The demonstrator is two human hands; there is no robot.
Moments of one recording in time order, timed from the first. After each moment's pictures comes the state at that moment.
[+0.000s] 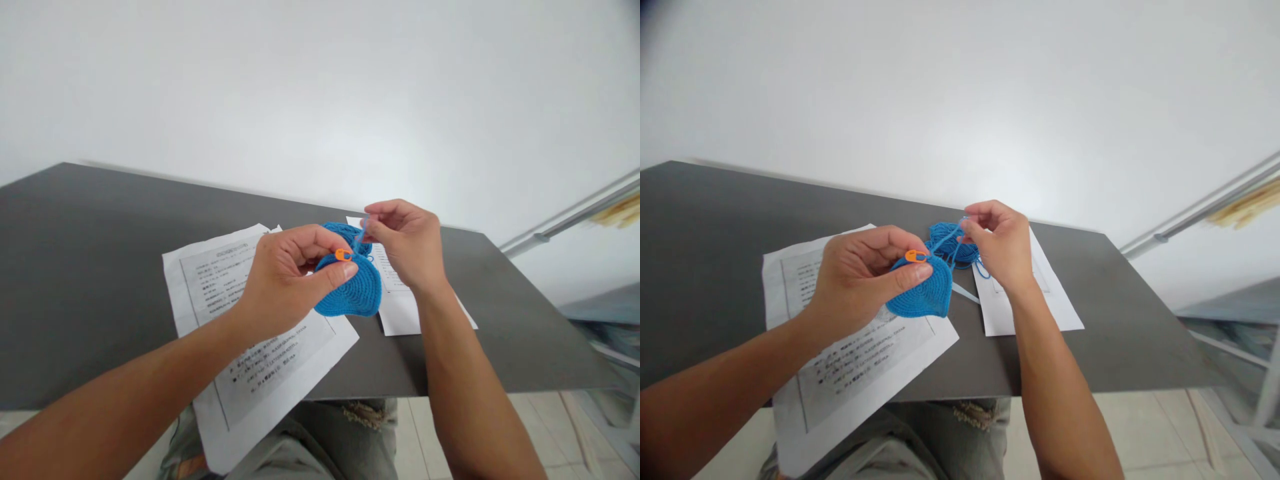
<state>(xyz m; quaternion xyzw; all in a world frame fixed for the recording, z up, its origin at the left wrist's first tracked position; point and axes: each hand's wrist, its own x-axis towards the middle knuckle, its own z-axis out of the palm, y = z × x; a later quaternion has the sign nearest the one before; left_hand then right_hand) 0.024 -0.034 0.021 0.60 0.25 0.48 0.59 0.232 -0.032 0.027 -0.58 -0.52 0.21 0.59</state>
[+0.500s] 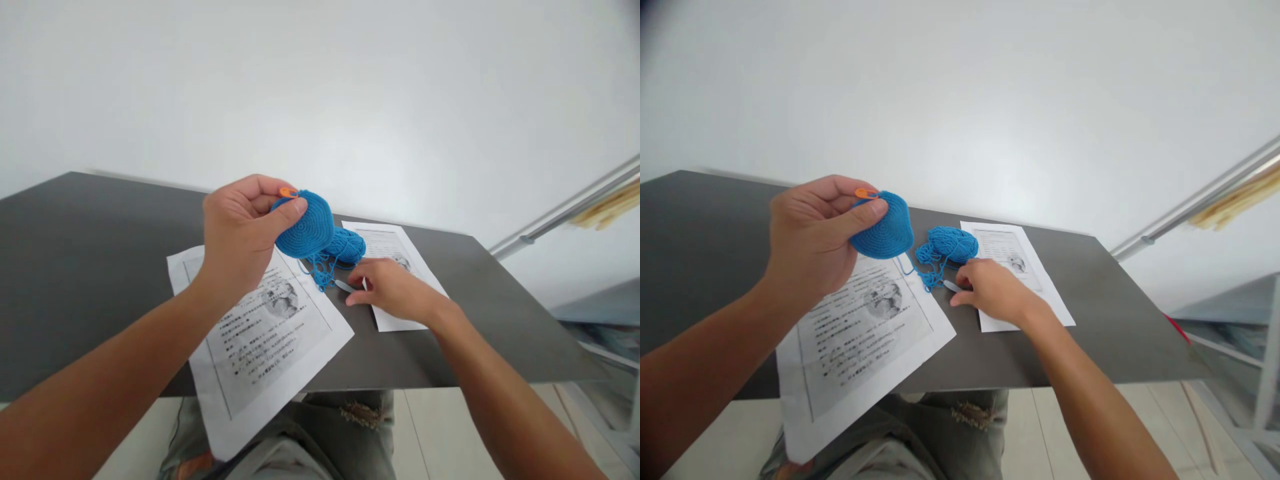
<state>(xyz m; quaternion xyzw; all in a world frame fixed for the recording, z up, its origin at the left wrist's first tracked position) 0.011 -0.005 0.044 0.51 0.27 0.63 0.52 0.251 -0.071 0.021 -0.61 -0.75 0.20 0.15</state>
